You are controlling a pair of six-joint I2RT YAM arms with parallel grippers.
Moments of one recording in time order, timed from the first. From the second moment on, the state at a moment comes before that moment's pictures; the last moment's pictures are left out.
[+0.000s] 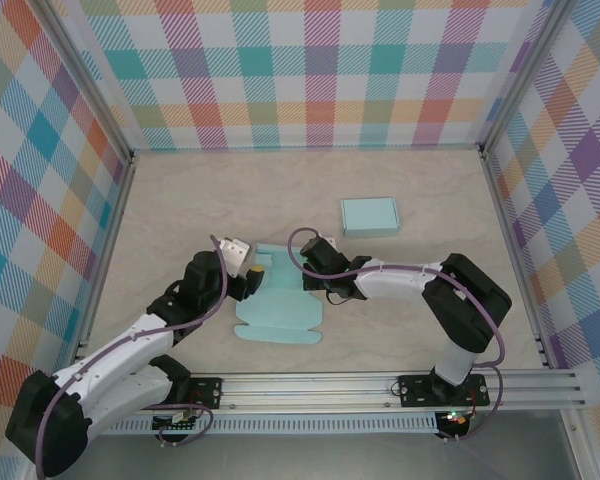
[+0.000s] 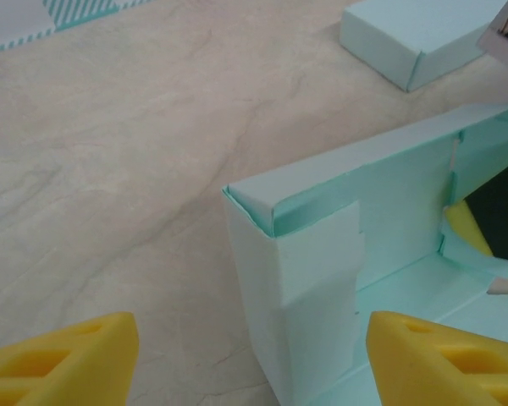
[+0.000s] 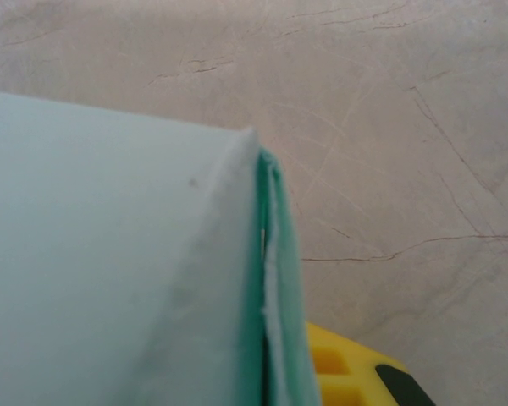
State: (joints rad) left arm -0.57 0.91 0.45 -0.08 -0.10 0.02; right arm 0.89 1.71 0.92 -0.16 0.17 0.72
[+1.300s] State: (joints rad) left arm -0.70 1.22 0.55 0.08 -0.52 -0.05; right arm 0.88 1.64 0.91 -0.11 0.08 0.78
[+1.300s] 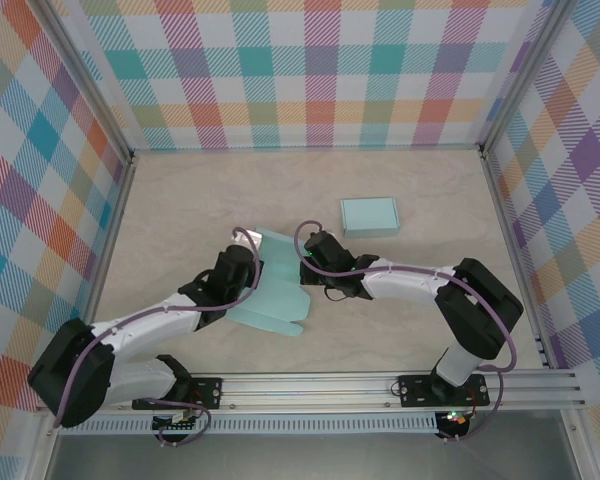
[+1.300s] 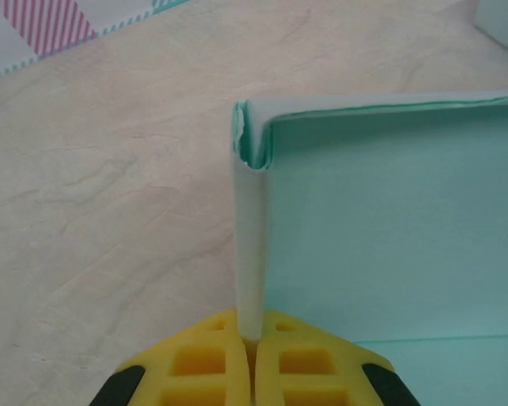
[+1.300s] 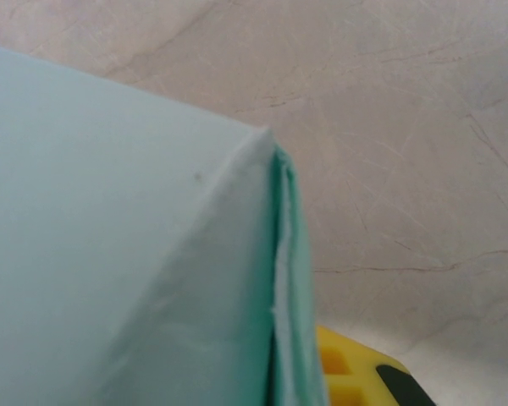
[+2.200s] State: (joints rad) left arm -0.70 1.53 0.86 -0.15 -0.89 -0.39; right arm 0.87 1.70 0.97 -0.03 0.02 0.84
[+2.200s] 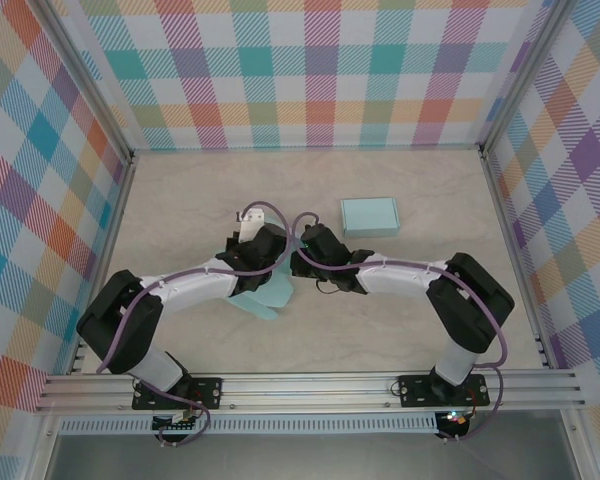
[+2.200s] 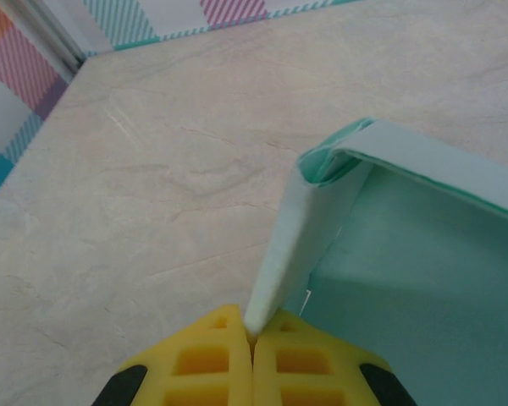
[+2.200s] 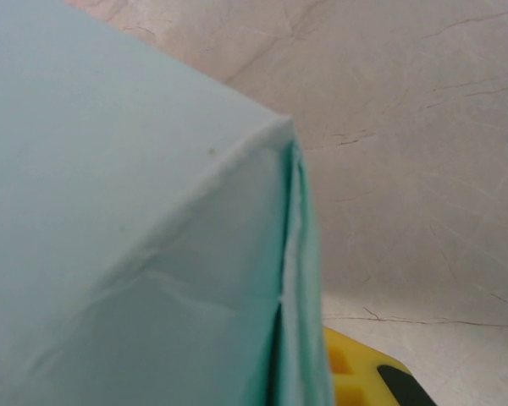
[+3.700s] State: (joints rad) left arm -0.74 1.04 0.71 -0.27 -0.45 -0.66; right arm 0.76 2.04 1.48 -1.15 0.06 0.39
